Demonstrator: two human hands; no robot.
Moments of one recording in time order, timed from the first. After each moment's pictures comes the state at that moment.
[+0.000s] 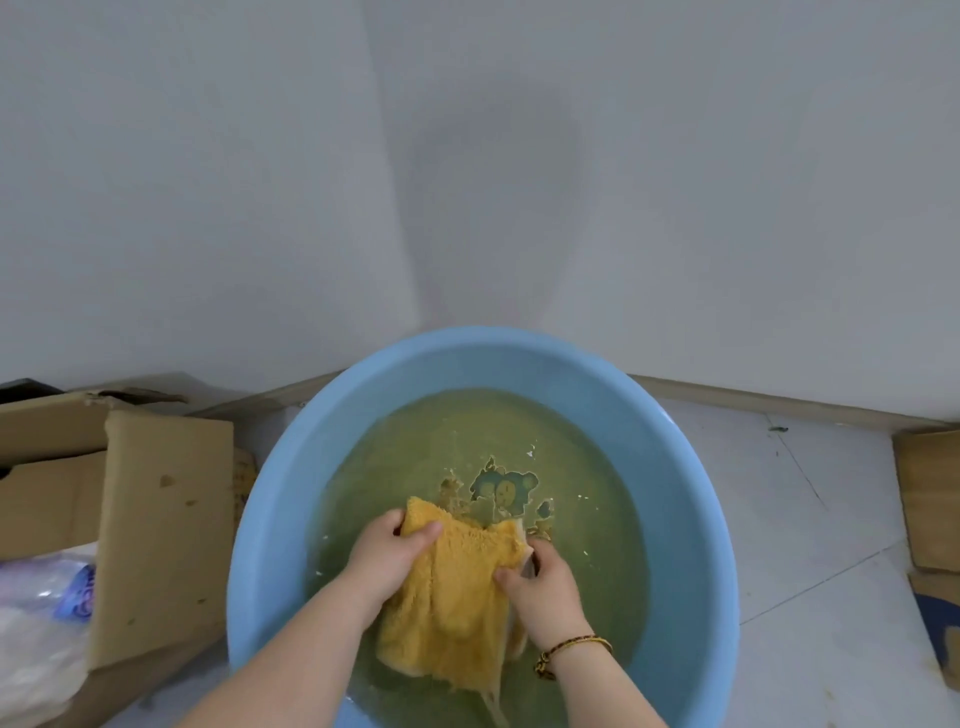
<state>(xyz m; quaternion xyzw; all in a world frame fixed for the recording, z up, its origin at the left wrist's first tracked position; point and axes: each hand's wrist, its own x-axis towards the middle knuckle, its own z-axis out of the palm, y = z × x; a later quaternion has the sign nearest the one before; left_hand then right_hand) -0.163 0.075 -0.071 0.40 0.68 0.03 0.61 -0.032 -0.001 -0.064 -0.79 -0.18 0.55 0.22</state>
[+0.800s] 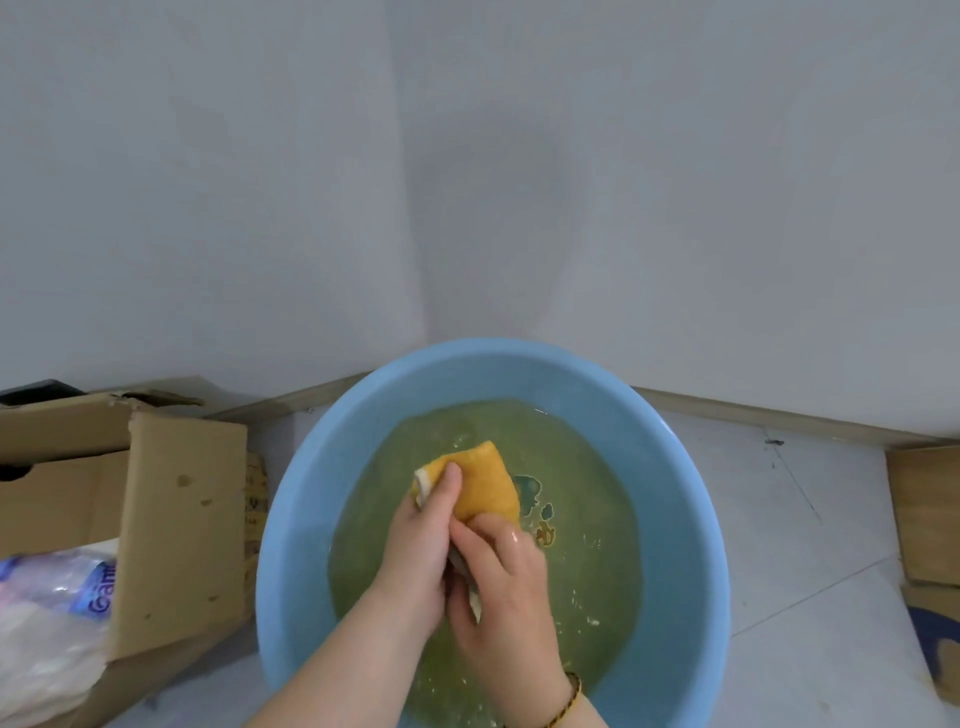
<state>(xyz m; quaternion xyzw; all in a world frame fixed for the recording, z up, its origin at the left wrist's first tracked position) -0.133 0.064 0.012 0.17 0.60 0.30 0.72 -0.080 -0.008 -0.030 -0.70 -0.60 0.13 0.36</state>
